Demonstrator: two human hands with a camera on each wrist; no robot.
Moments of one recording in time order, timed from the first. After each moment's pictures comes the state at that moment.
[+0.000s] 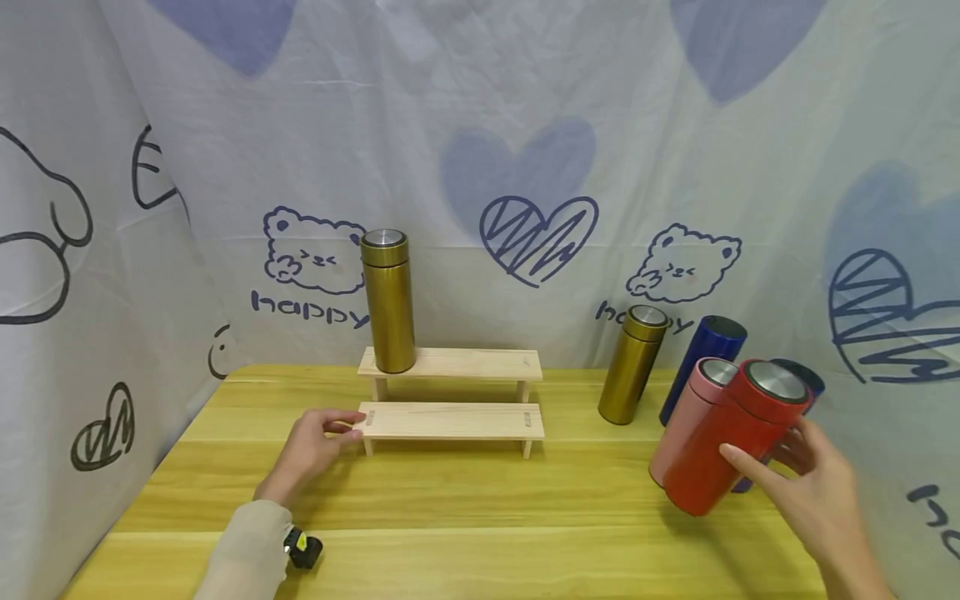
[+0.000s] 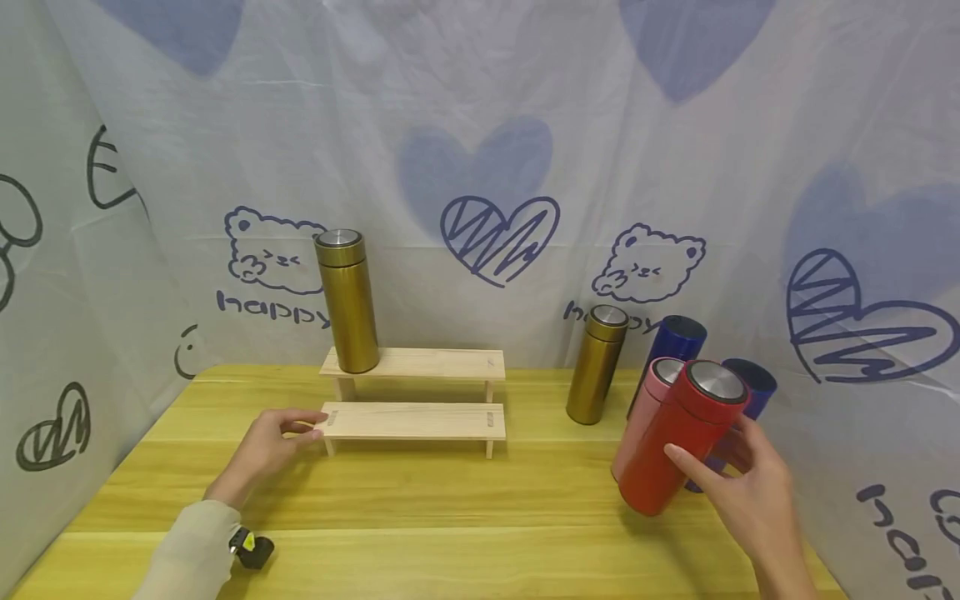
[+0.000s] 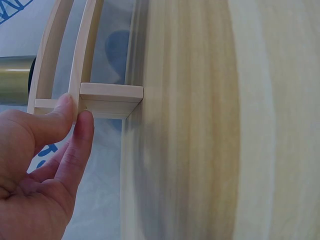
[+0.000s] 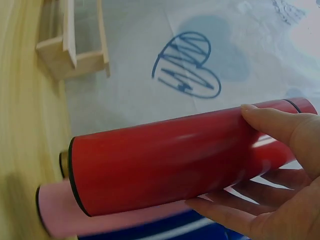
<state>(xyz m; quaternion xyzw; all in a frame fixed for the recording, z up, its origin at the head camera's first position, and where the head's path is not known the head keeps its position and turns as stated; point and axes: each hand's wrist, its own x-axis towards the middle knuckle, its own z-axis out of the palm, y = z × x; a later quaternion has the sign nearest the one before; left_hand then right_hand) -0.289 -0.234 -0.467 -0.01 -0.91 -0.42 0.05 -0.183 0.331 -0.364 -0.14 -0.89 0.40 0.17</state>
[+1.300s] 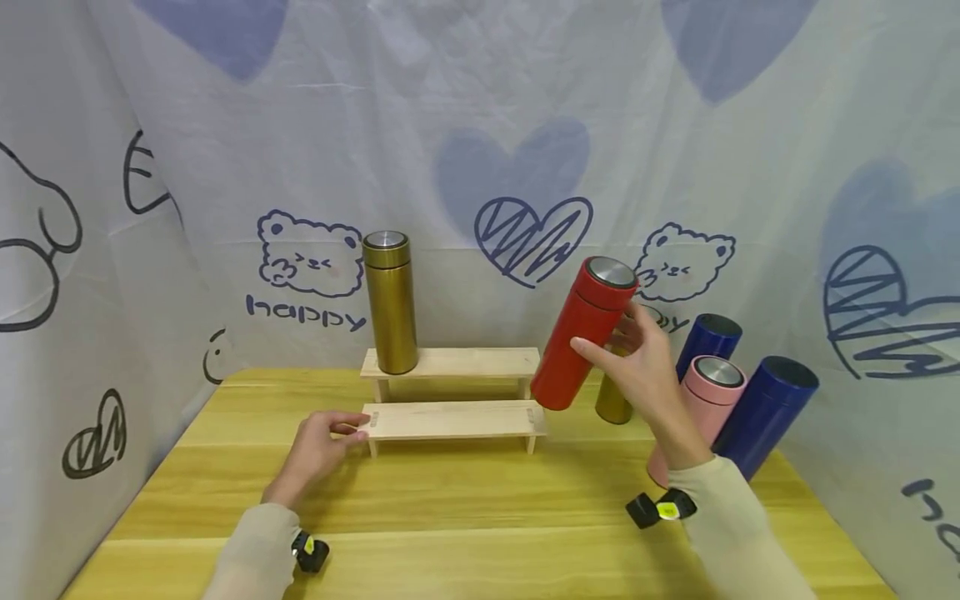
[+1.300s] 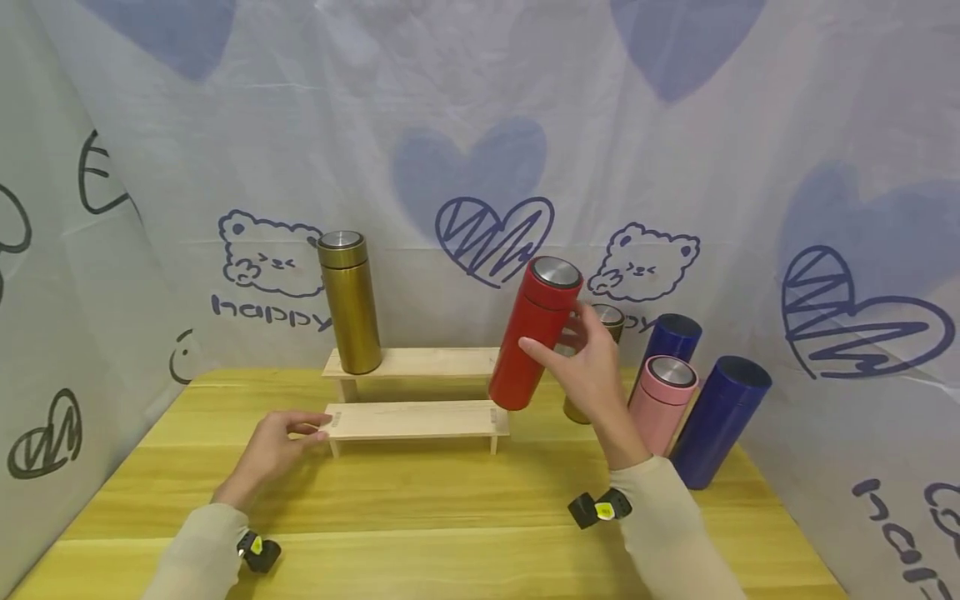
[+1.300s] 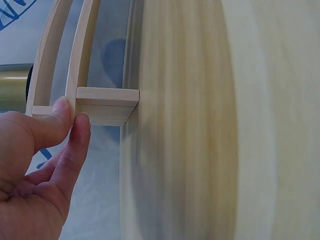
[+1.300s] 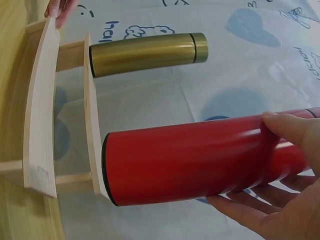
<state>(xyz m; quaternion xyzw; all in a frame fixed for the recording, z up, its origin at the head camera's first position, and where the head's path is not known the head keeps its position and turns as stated) -0.295 -0.223 -0.471 -0.04 -0.91 -0.41 0.09 -0.275 0.201 -0.308 0.10 -0.82 0.53 0.17</state>
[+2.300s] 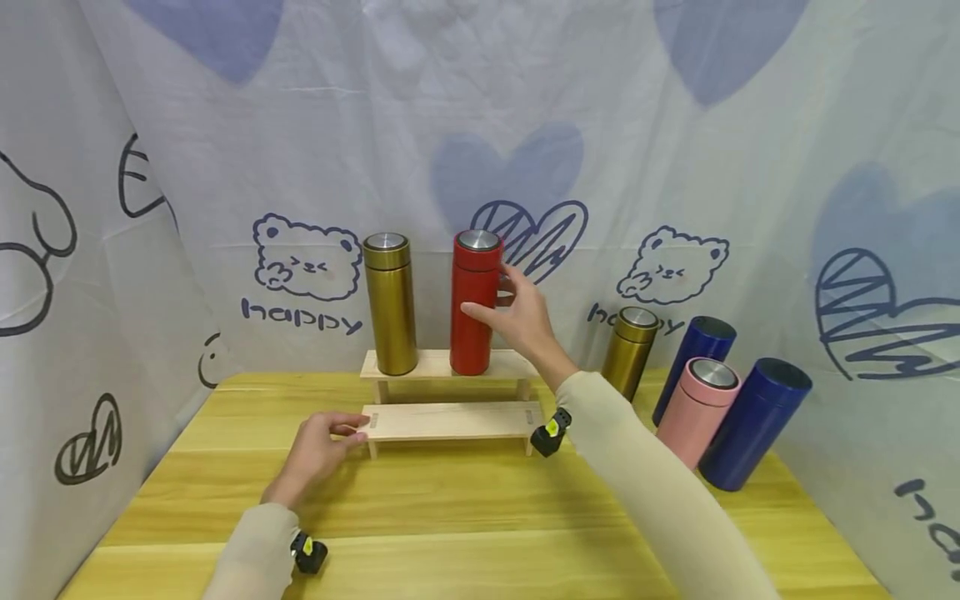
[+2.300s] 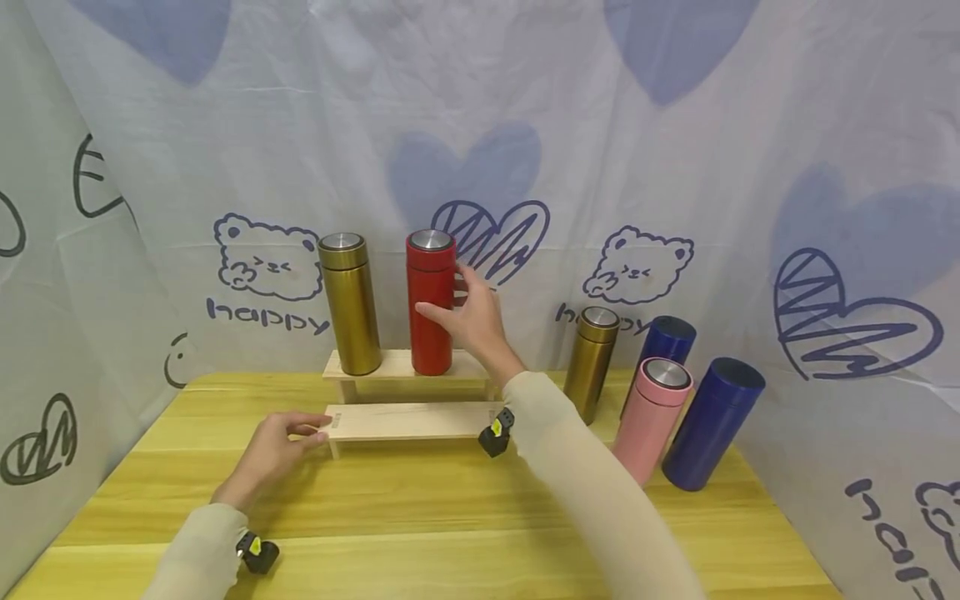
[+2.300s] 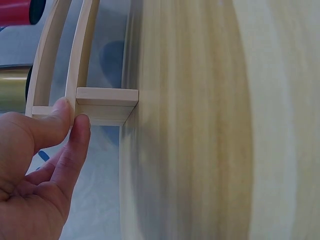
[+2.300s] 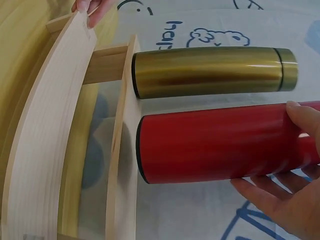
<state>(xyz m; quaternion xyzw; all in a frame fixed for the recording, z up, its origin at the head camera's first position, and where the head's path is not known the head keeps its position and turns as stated) -0.300 -0.219 -0.474 -0.05 -0.91 -0.41 0.09 -0.366 0.087 -0.299 0.18 -0.81 0.54 0.16</state>
